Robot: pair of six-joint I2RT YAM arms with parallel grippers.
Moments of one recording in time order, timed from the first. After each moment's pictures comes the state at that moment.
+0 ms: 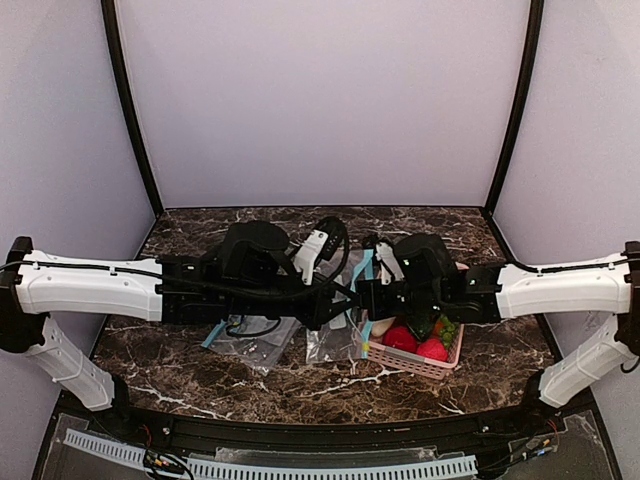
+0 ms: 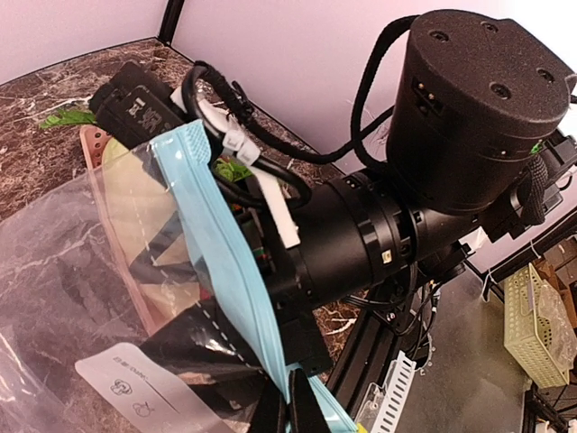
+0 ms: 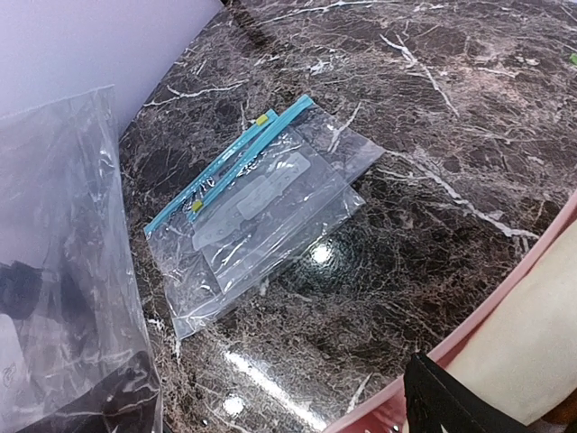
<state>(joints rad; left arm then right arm) -1.19 1.47 1.12 -0.06 0.03 -0.48 1.01 1.39 0.87 -0.07 0.03 0.61</state>
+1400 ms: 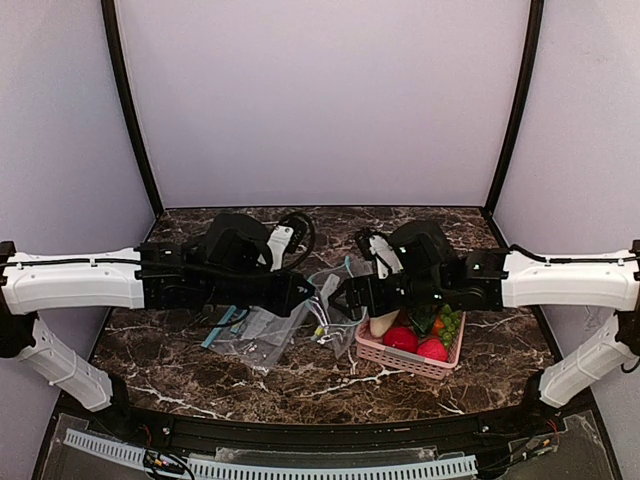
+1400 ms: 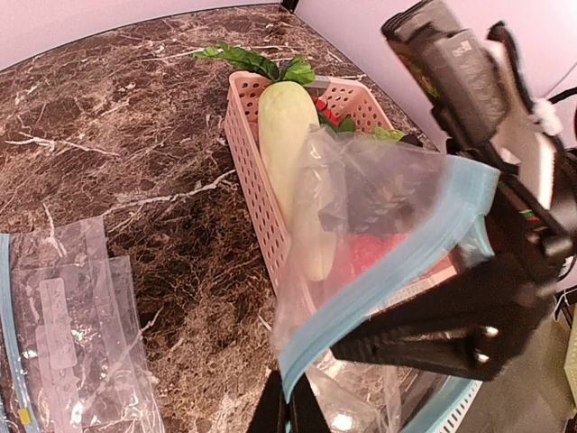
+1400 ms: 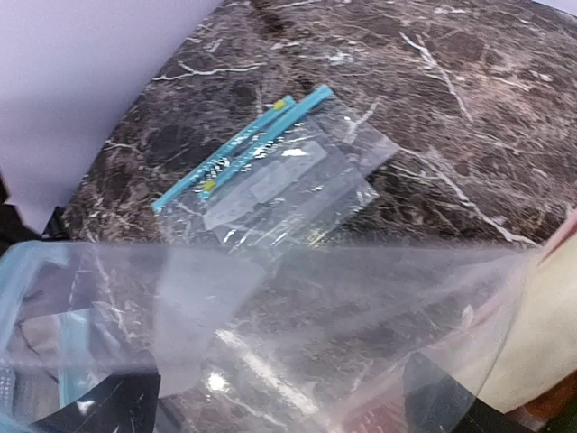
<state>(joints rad) -1.09 1.38 1.10 -0.32 -0.11 -0.51 1.03 1.39 0.99 -0.25 0.02 0.54</state>
